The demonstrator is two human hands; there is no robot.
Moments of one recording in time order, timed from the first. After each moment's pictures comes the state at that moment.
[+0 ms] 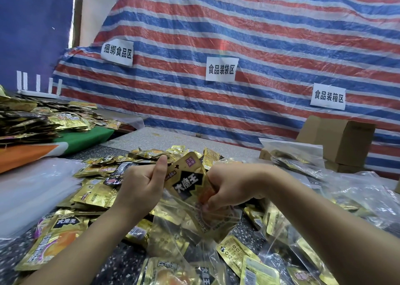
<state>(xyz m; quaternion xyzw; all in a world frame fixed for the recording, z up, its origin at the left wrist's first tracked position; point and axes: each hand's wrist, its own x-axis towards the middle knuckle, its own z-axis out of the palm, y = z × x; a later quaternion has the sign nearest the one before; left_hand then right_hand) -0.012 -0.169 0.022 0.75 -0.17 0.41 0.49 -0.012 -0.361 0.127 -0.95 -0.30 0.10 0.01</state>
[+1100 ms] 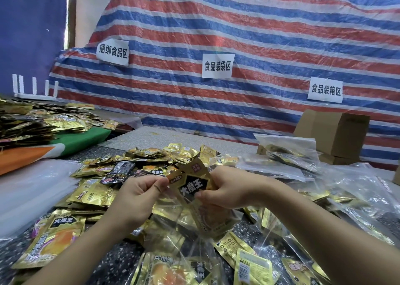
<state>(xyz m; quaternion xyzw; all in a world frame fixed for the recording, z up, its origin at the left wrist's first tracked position) -0.030 -0.172 0.007 0.73 -0.17 0.22 0.63 -0.012 -0.383 0.103 -0.95 -0.30 0.03 0.11</state>
